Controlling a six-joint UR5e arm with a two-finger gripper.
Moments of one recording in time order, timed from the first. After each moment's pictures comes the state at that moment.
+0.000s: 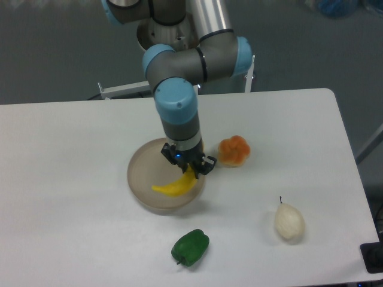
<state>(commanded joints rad) 2.06 -1.90 -1.79 -0.96 1.67 0.71</state>
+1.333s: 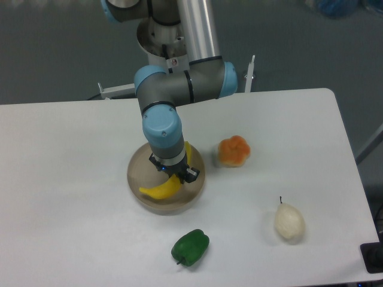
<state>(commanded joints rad) 2.05 -1.99 -1.81 -0.94 1.66 0.69</state>
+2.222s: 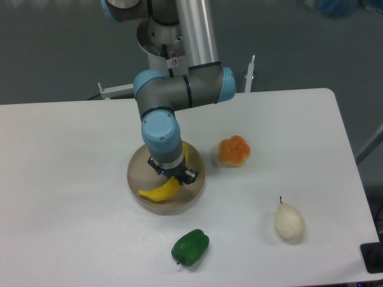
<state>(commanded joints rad) 2.05 -2.01 -1.80 -0.94 1.66 0.68</state>
